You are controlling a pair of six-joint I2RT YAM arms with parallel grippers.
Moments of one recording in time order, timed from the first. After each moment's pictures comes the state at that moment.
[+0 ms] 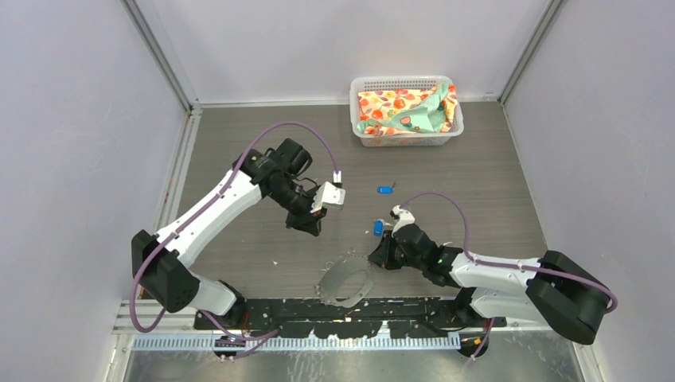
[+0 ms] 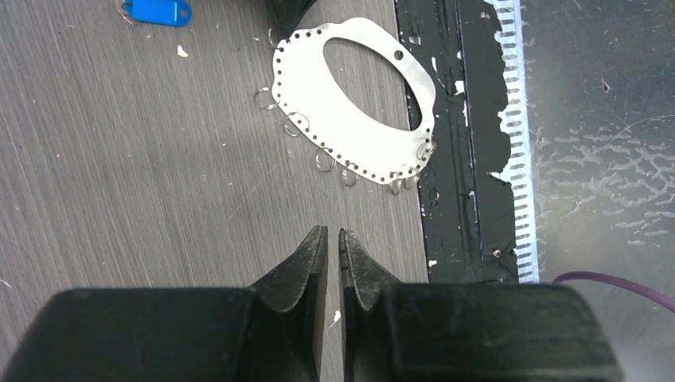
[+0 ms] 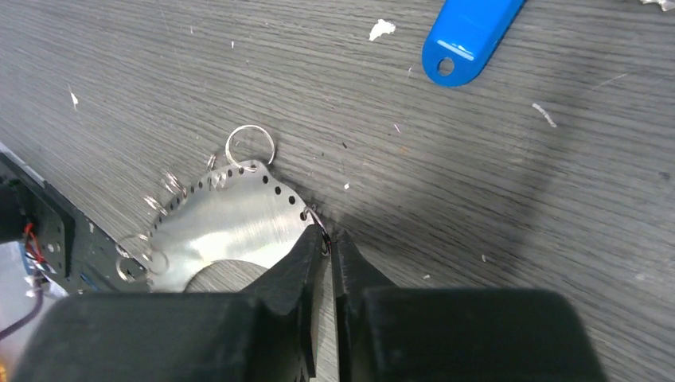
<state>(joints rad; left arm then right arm) -0.64 1.42 1.35 -1.21 0.73 0.91 0.89 1.12 0.24 0.21 0.01 0.82</state>
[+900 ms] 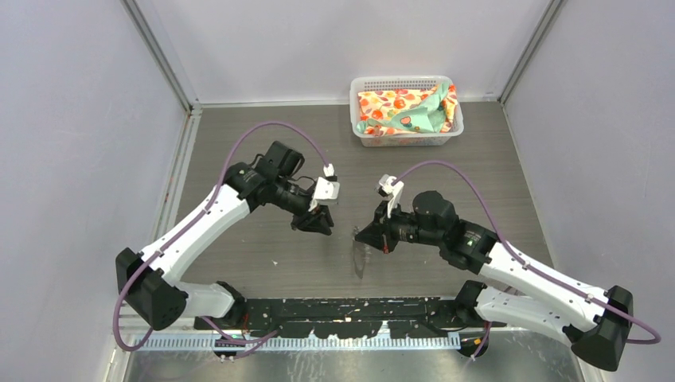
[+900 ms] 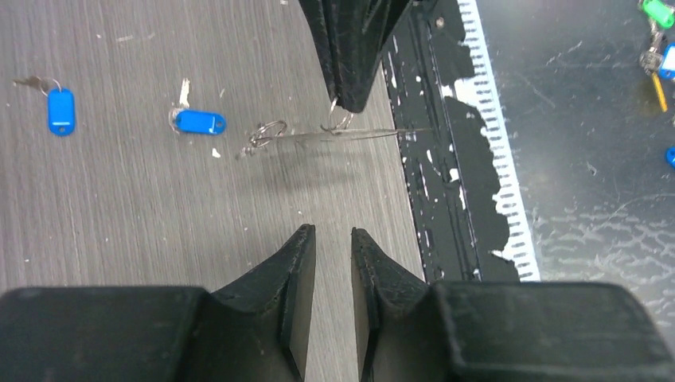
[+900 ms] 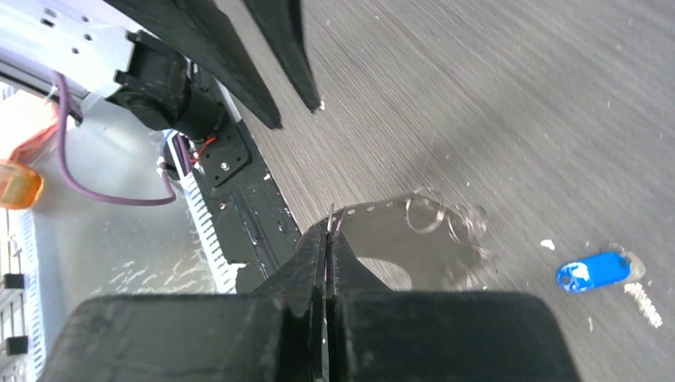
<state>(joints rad) -0.64 1.30 1.24 -0.95 0.89 0.79 0.90 0.85 0.69 -0.20 -0.28 0.36</state>
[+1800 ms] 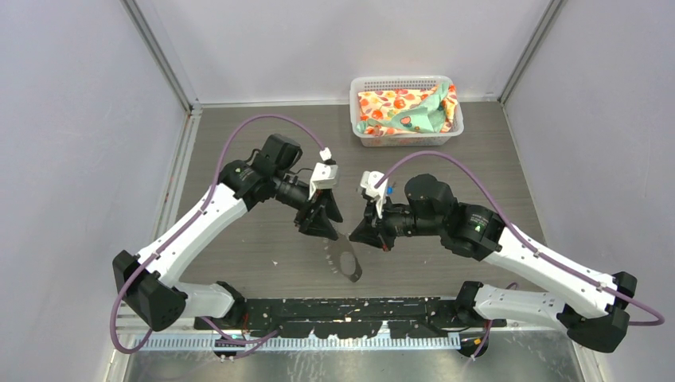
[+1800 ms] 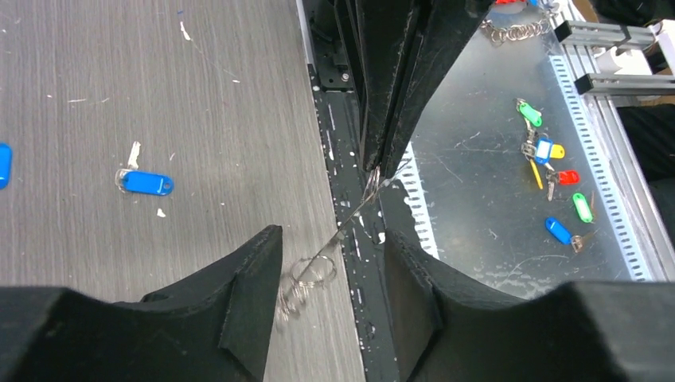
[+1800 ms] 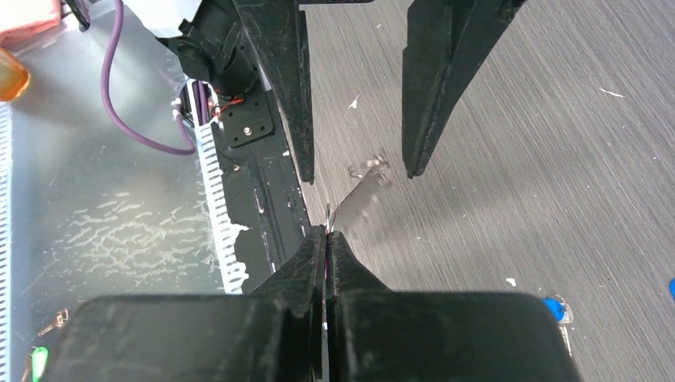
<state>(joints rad) -0.64 1.29 1.28 -0.85 1.08 0.49 1.00 0.98 1.06 -0.51 -0.34 0.08</state>
